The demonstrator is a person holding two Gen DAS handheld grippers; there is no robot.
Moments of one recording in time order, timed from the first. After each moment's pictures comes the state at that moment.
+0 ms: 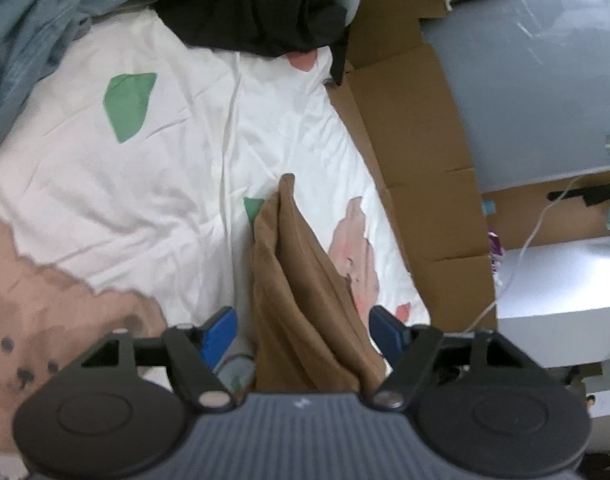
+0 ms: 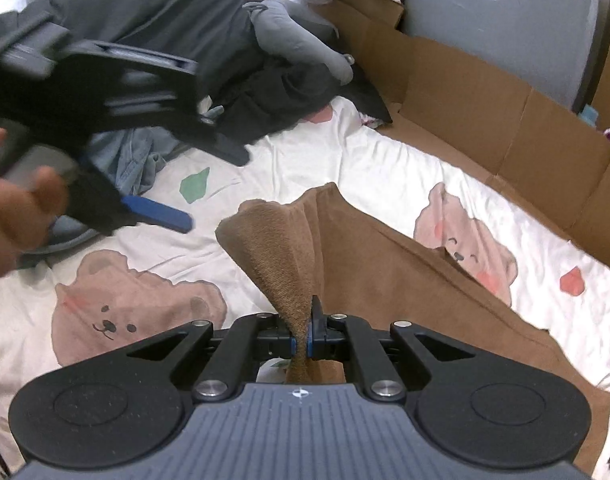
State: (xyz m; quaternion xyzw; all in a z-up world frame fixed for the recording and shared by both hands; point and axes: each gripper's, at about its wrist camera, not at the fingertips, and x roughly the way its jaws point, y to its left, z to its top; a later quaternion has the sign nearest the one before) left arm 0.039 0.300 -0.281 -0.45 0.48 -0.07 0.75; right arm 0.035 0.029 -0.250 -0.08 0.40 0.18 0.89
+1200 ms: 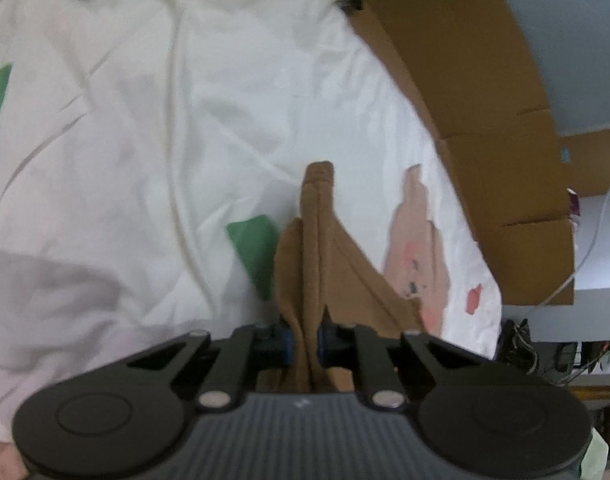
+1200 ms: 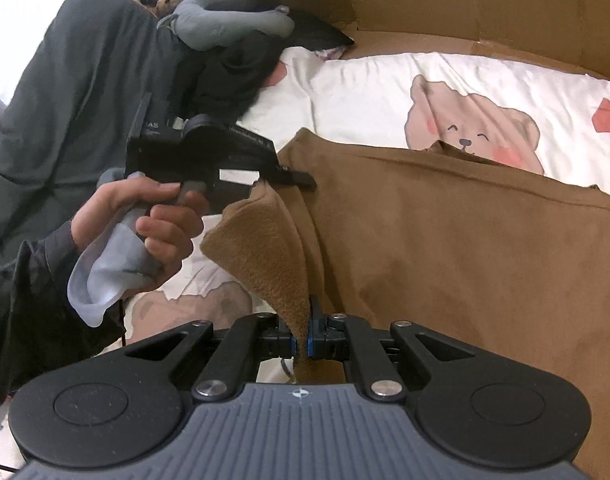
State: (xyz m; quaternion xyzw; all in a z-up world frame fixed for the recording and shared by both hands) left arm 0.167 0.234 -0.353 -0.36 0.57 -0.09 0.73; right arm 0.069 -0.050 -0.276 0.15 0.49 0.19 0.84
